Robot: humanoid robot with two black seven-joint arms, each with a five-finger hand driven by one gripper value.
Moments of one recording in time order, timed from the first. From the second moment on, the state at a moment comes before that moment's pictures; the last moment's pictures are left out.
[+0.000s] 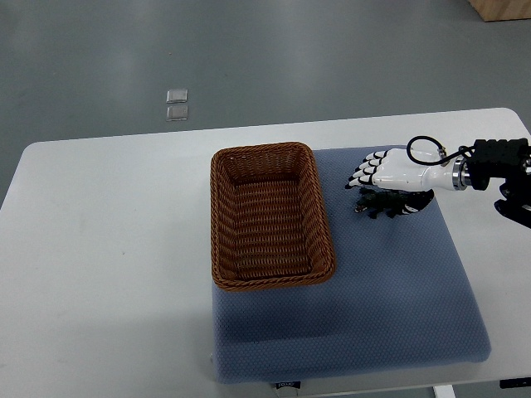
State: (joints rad) left arm 0.02 0.00 -0.11 -0.15 0.04 0.00 0.00; right arm 1.06 -0.50 -0.18 0.73 -1.74 -0.29 0.61
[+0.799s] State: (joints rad) left arm 0.02 0.00 -0.11 -0.15 0.04 0.00 0.00; right arm 1.06 -0.47 -0.21 0.68 -1.79 -0.32 0.61
